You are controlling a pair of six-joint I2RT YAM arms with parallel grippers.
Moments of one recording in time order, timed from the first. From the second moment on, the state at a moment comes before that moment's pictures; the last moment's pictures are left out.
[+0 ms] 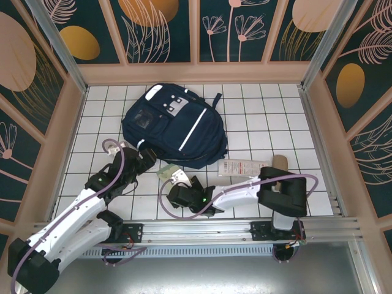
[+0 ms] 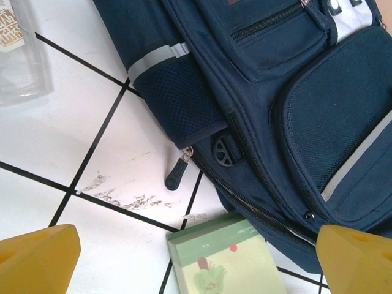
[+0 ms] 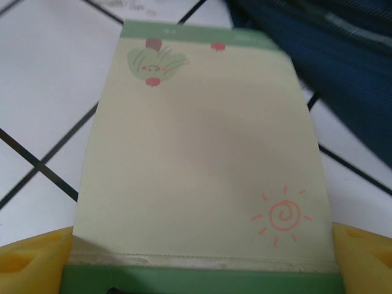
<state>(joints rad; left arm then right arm) -0.54 0.80 0.55 -0.51 -0.24 -1.00 1.39 1.71 0.83 -0.02 0.52 0.52</state>
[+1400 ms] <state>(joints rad) -0.71 1.63 1.10 -0.22 -0.08 -0.55 0.82 0.81 0.60 -0.34 0.60 0.53</state>
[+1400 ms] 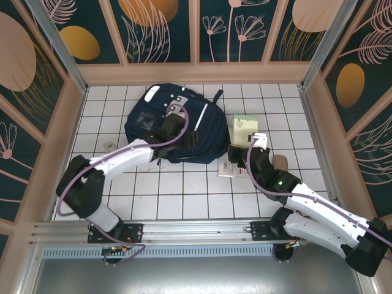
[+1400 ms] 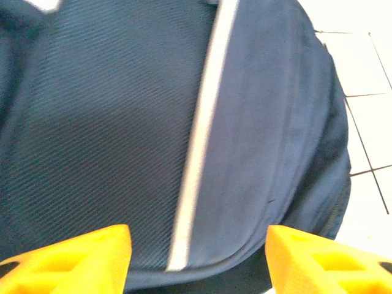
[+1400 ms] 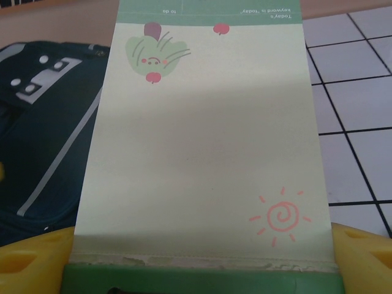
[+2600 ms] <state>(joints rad) -0.91 2.09 1.49 -0.26 -0.33 -0.29 0.75 0.76 0.58 -0.36 0.55 0.55</state>
